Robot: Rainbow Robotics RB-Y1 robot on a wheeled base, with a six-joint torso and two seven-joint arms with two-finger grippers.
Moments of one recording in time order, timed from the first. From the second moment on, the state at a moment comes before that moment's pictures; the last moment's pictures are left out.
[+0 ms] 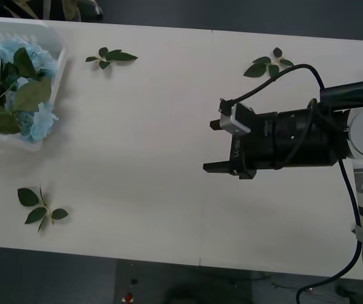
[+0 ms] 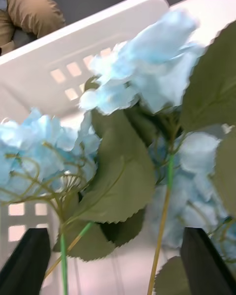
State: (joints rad) right arm -0.29 -0.24 -0.06 -1.98 -1.16 1.52 2.66; left arm -0.51 0.81 0.26 -1.00 1.21 0.76 -2.64
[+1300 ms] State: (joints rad) right arm -0.29 -0.24 -0.03 -1.95 -1.18 1.52 2.67; left arm -0.03 0.45 0.00 -1.94 1.64 0.96 -2.71
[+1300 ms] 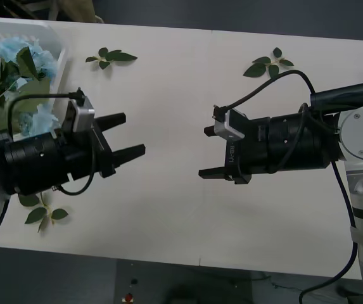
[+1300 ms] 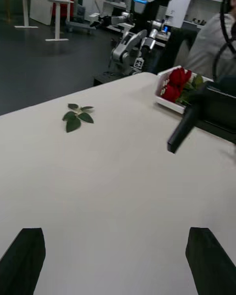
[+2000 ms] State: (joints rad) right arm -0.29 -0.24 -0.05 -1.95 -1.18 1.52 2.67; left arm -0.01 0.72 -0.01 -2.00 1.79 1.17 -2.71
